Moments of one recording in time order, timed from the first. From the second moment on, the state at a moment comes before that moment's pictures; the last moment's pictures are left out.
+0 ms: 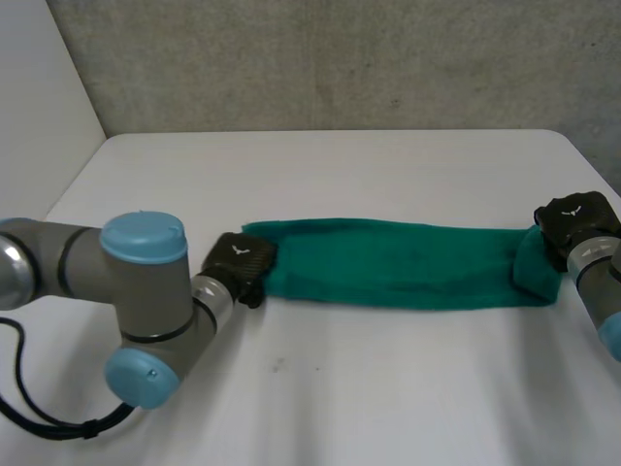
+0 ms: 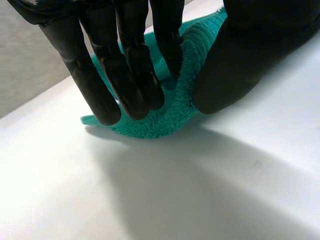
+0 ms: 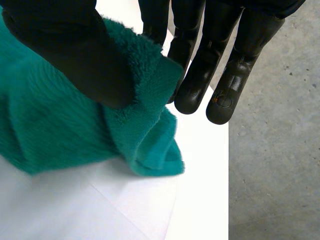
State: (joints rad) left arm 4.18 -2.23 -1.44 3.30 -1.55 3.41; right arm 1.67 -1.10 1.57 -0.20 1.61 2.45; left_hand 1.10 1.16 1.15 1.16 0.94; right_hand 0.96 1.18 1.18 1.19 0.99
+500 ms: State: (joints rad) left arm 4.22 -1.99 -1.76 3.29 -1.69 3.50; right arm 1.67 -1.10 1.57 -0.19 1.61 2.44; left_hand 0.61 0.59 0.60 0.59 0.41; right_hand 0.96 1.18 1.18 1.19 0.99
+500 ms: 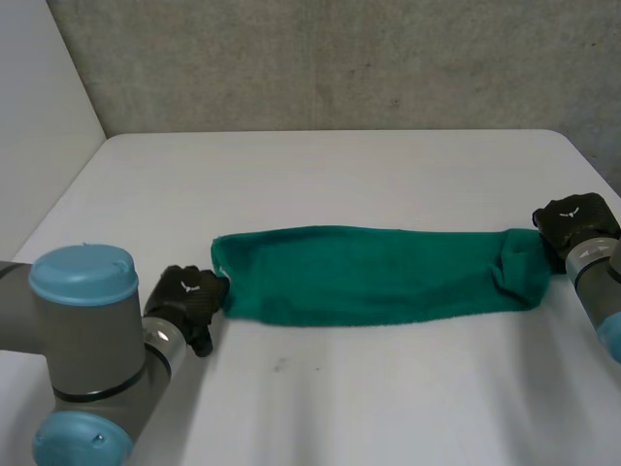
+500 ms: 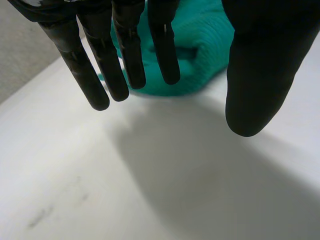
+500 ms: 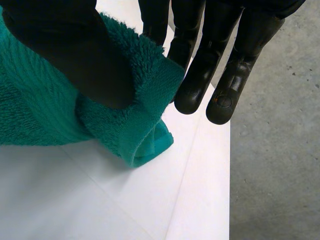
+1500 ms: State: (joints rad) left arm 4.29 -2.27 -1.42 3.25 -1.54 3.50; right arm 1.68 -1.09 1.58 -0.19 1.61 2.44; left_hand 0.89 0.90 0.91 0.91 0.73; right_hand 0.96 1.18 1.18 1.19 0.99
